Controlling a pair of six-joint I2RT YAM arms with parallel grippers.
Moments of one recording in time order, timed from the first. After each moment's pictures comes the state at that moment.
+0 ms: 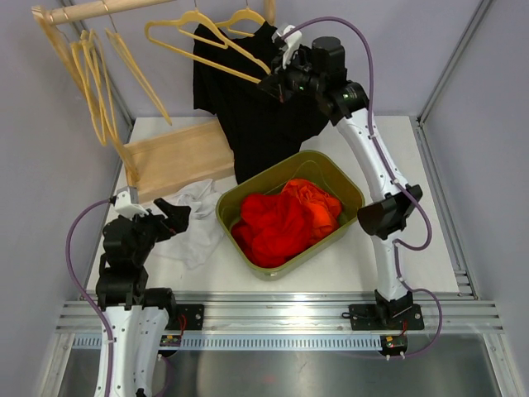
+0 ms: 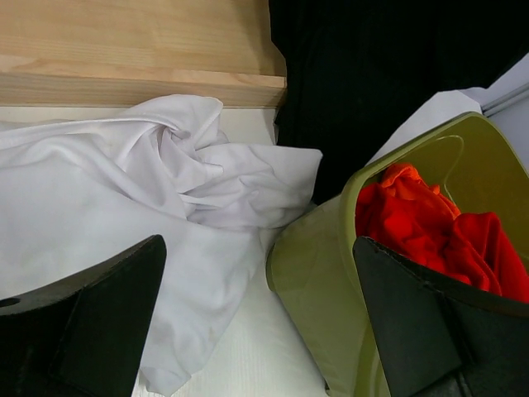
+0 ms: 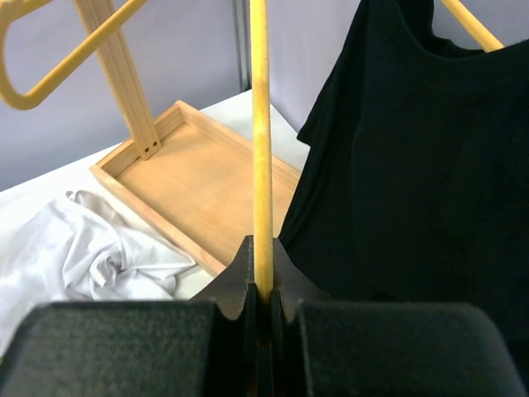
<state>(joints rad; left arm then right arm) 0.05 0.36 0.59 -0.52 0.21 -0.49 0.45 2.16 2.59 -0.58 -0.56 -0.12</state>
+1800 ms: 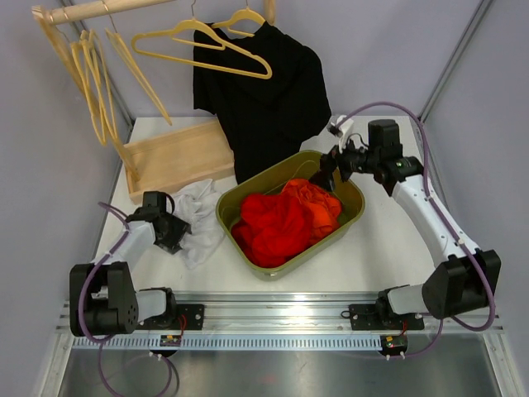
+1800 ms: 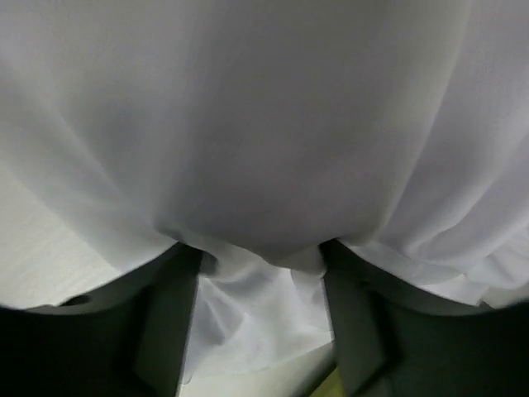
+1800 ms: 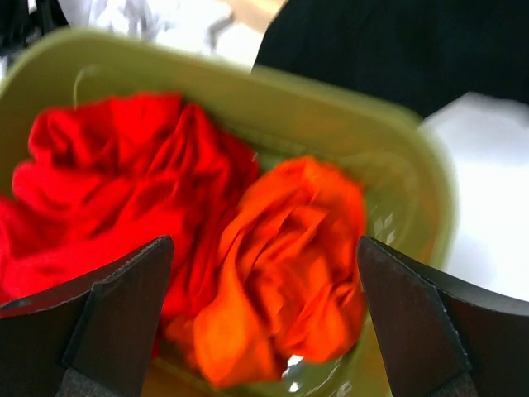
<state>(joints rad) 0.05 1.23 0.58 -0.56 -0.01 -1.03 0.23 1.39 1.29 -0.48 -0.71 -0.30</state>
